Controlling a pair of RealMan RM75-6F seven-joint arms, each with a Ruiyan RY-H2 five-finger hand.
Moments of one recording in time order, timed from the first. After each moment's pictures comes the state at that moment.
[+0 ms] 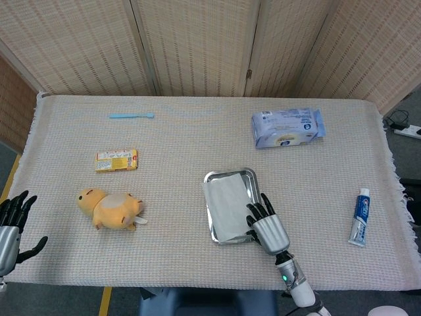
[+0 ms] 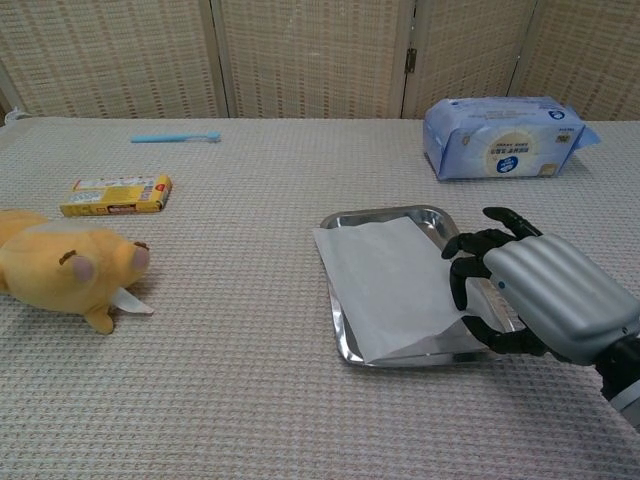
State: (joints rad) left arm -0.07 -1.10 -0.04 -1.60 1.54 1.55 -0.02; right arm 0.34 -1.92 -0.01 -1.06 -1.63 1.42 -0.32
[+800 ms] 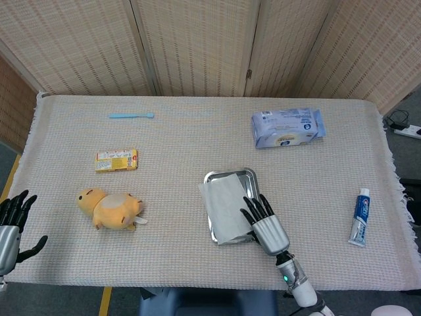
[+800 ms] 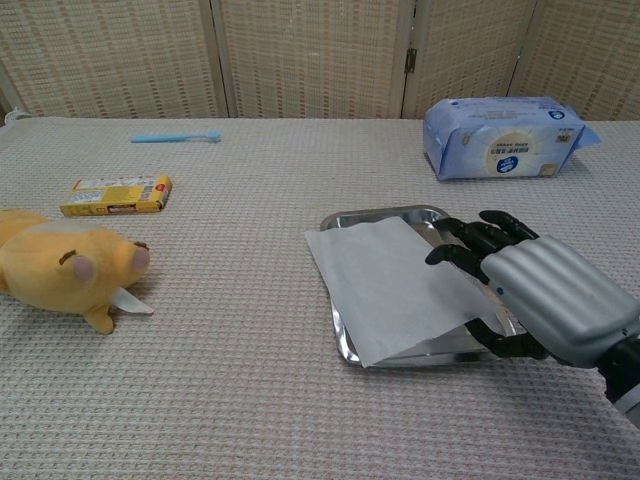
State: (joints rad) left arm -0.07 -1.10 -0.04 -1.60 1.54 1.55 -0.02; right arm 0.34 -1.89 -0.01 -1.08 -1.65 1.39 -0.35
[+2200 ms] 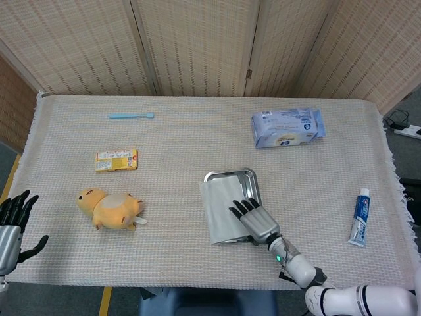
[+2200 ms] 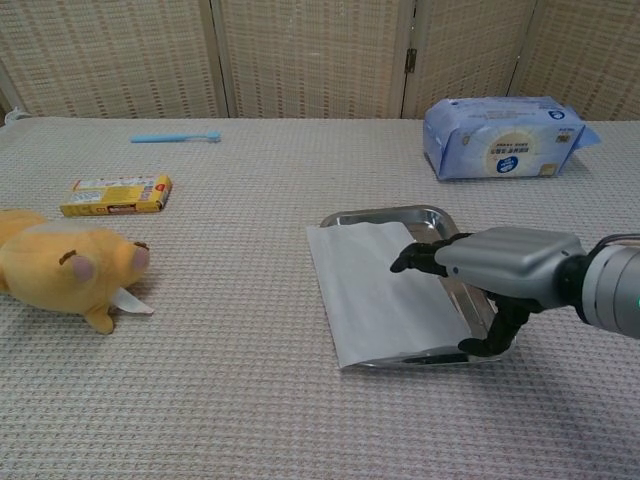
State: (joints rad) left arm -0.07 -1.10 -0.04 -1.59 1.55 1.55 0.00; right arm 0.67 -1.46 0.09 -1.82 -0.87 0.86 -0.84
